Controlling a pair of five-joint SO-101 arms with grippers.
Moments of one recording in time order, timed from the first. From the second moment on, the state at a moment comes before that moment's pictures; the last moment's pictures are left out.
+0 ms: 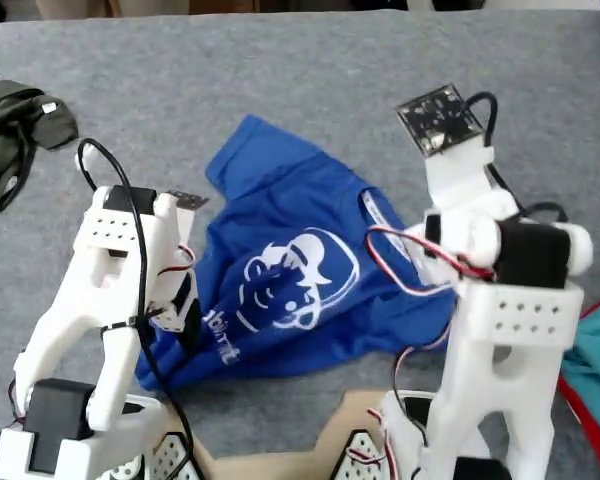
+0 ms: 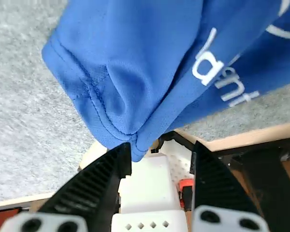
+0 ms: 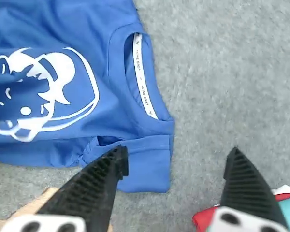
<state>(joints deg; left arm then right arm) 3.8 -14.6 31.1 100.2 -16.5 1.5 -35.3 5.8 101.5 19.7</state>
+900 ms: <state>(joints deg) -18.2 -14.6 18.6 100.2 -0.4 -21.9 56.7 -69.8 78.2 -15.2</state>
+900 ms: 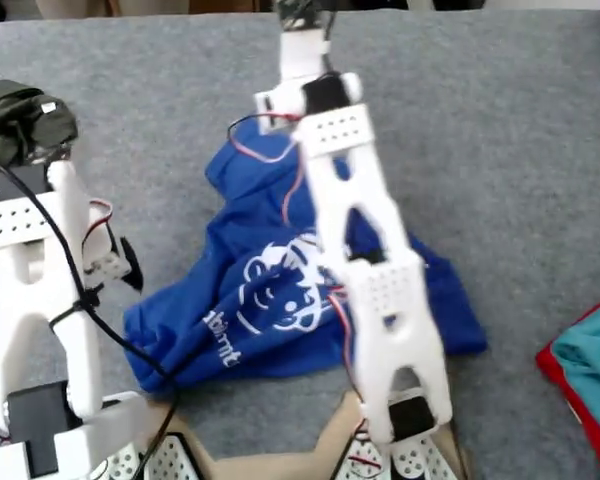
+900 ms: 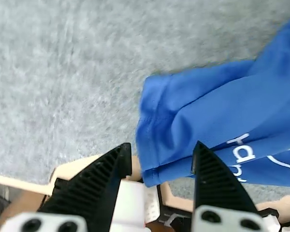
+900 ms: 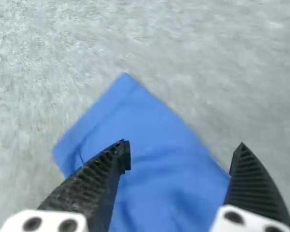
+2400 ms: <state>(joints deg) -19.7 -14.6 20.3 100.2 -0.5 -23.7 77.9 -67.4 40.2 -20.4</state>
